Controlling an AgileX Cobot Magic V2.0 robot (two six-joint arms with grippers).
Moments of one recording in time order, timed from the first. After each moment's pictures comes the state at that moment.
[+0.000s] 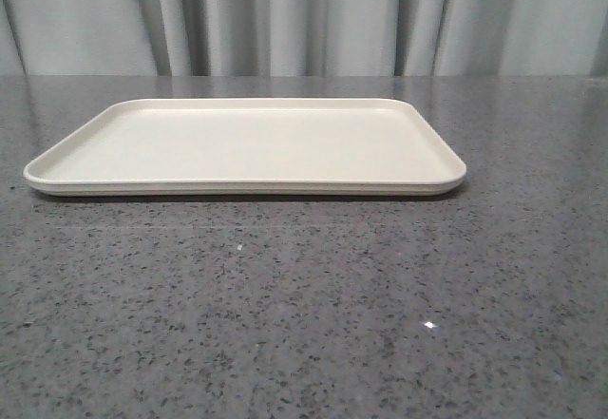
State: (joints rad) left arm -0.02 0.40 -0.87 0.22 0.38 -0.53; right arm 0.13 0.34 -0.55 0.35 0.09 -0.29
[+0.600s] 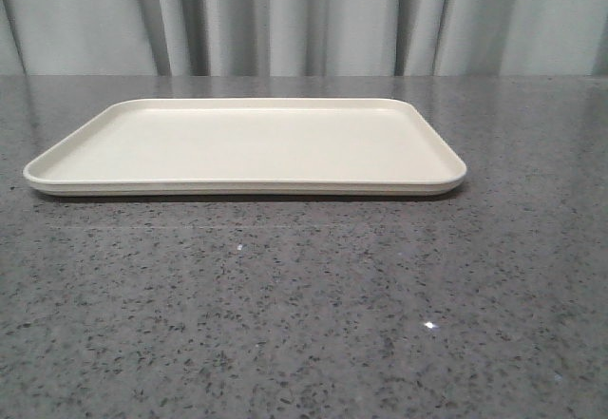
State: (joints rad) left arm -0.10 0.52 -1.01 0.20 0.59 -0.47; right arm 0.13 0.34 -0.55 0.35 0.10 -0.29
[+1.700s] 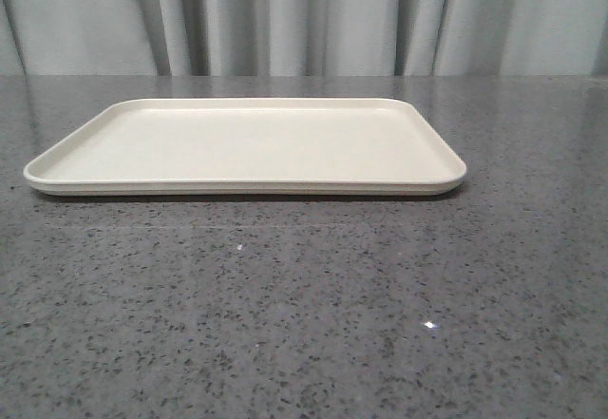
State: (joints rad) left arm -0.10 0.67 -1.17 0.35 0.91 -0.43; right arm 0.13 0.43 -0.67 0.26 0.15 -0.29
